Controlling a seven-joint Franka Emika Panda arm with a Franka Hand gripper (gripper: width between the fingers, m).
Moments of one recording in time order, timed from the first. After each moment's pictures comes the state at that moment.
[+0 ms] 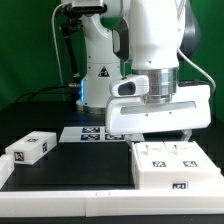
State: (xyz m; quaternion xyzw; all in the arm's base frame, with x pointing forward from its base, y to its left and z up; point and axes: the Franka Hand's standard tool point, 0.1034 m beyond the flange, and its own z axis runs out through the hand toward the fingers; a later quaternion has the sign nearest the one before) arm 0.491 0.084 0.022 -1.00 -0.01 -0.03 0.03
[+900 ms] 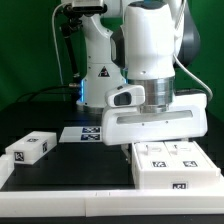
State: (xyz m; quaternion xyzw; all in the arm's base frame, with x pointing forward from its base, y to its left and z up) arm 0.499 0.077 0.007 -1.00 -0.01 -0.02 0.03
